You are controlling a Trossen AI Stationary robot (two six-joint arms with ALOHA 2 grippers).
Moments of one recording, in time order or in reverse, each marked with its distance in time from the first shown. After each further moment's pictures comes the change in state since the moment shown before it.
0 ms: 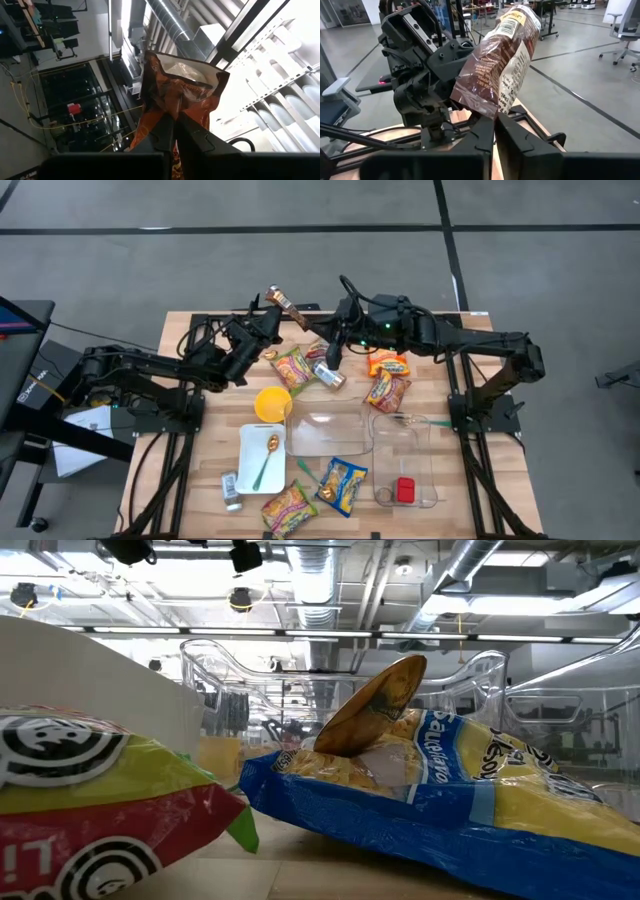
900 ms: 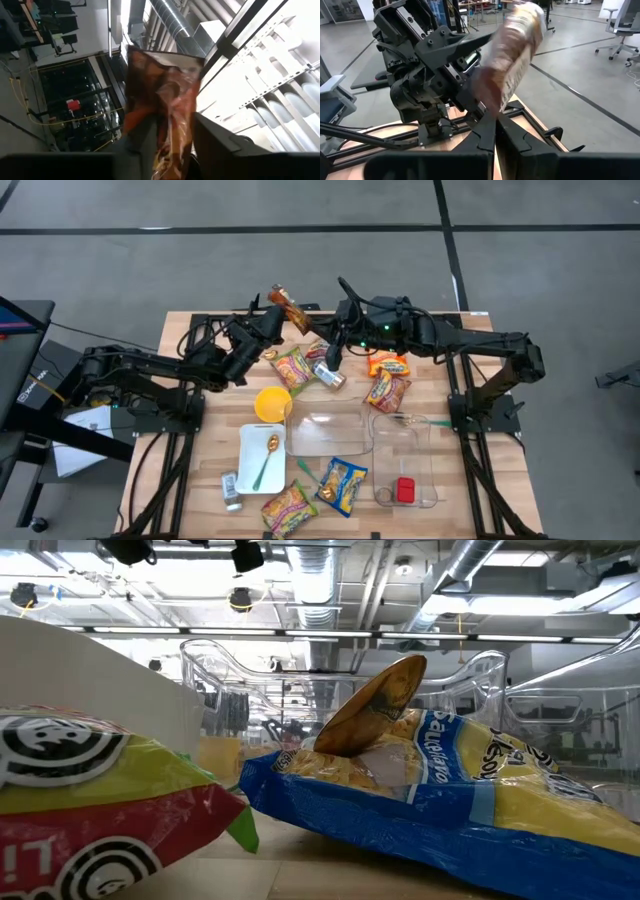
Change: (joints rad) left arm 0.000 0.000 0.000 -0.012 0.014 -0.016; right arm 0.002 0.000 0.000 -0.025 0.027 0.008
